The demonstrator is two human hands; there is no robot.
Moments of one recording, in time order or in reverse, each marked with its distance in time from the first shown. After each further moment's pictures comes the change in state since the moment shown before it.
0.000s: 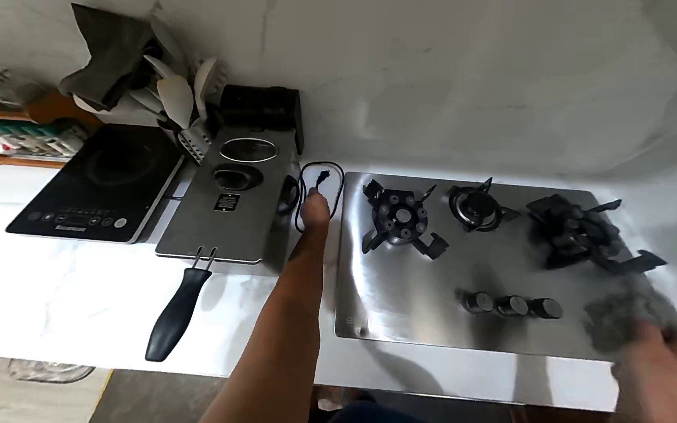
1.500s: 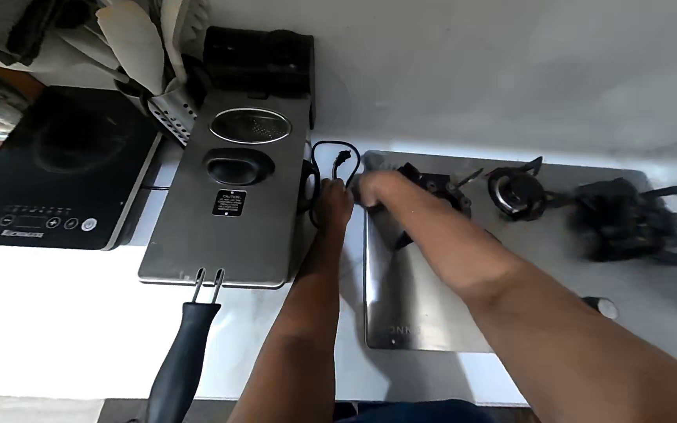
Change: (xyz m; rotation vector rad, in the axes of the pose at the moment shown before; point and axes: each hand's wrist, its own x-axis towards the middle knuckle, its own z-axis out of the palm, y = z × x) left_hand -0.004 -0.020 -0.017 -0.043 -0.180 0.190; right_hand -0.095 -0.233 0.424 -1.036 -1.464 -0.707
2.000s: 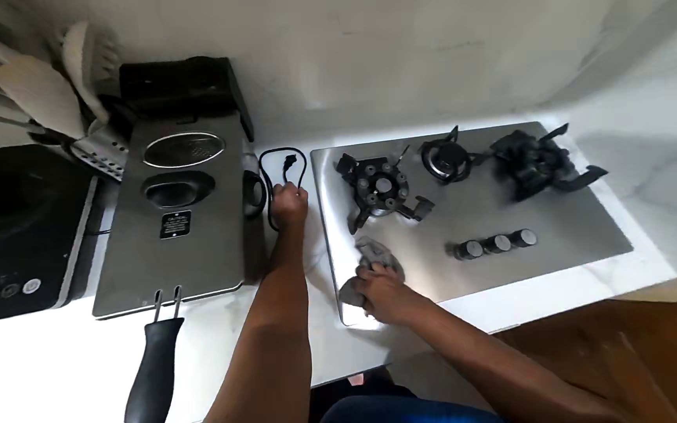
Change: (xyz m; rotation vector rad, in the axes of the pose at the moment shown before) left_hand -0.003 0.003 0.008 0.070 0.114 0.039; right_hand -0.186 -0.005 0.198 0.332 0.125 -0.086
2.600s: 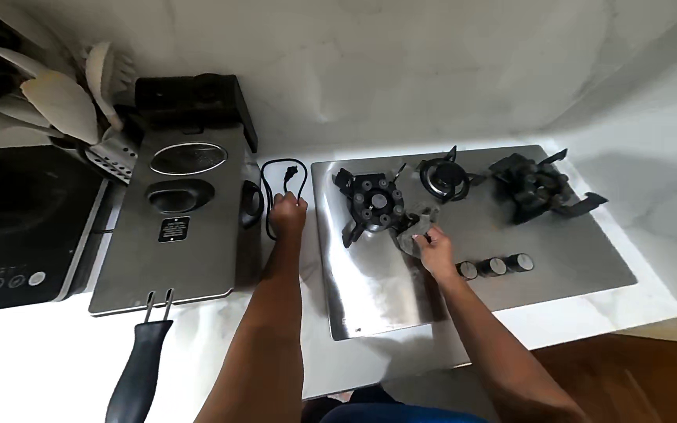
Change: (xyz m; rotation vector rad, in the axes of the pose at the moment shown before) left_hand 0.001 0.003 0.001 0.017 0.032 -0.011; right_hand 0.013 0.143 -0.035 0.593 1.028 0.256
